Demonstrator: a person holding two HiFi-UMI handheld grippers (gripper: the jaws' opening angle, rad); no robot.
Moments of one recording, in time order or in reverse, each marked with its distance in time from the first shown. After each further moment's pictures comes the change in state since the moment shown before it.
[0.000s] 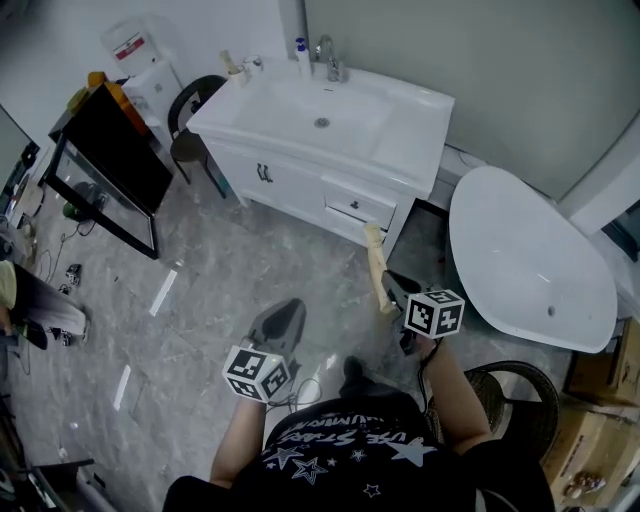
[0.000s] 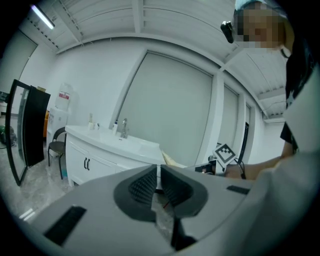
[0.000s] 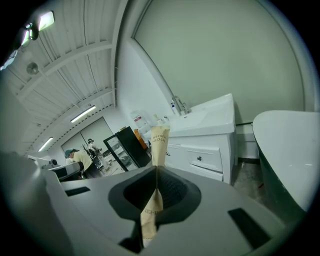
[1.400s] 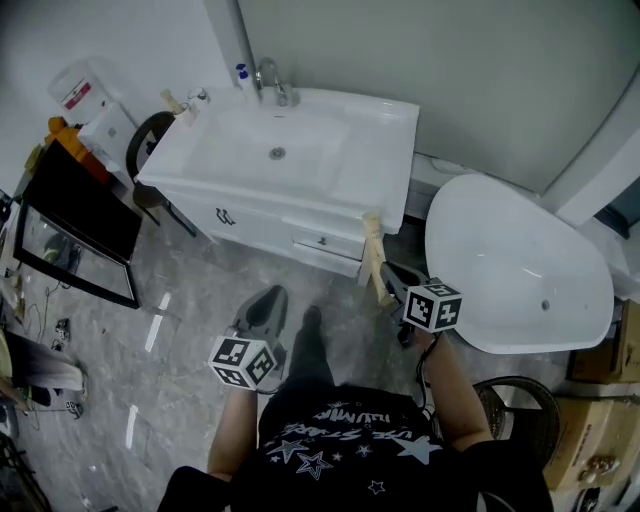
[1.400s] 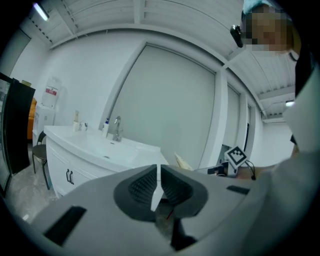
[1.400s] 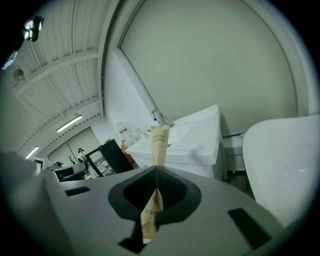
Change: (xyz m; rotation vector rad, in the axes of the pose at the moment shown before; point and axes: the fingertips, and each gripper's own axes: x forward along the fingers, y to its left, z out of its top) left arm 0.177 0.055 0.056 0.016 -0.004 -0.052; right arm 0.042 -0.127 0.105 0.056 -0.108 -0.105
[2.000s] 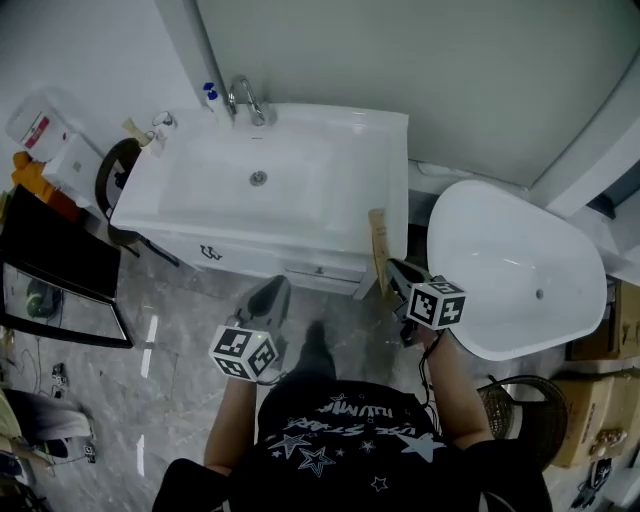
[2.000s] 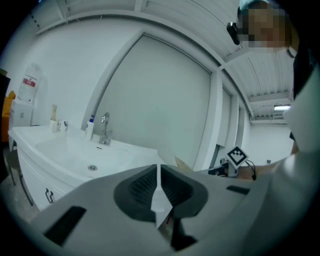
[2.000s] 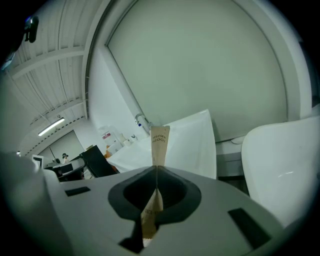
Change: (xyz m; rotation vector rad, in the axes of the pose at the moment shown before) left arm 0.123 0.075 0.052 0.034 0.042 -0.169; right arm 0.079 -0.045 0.063 0.058 -0.041 -0.163
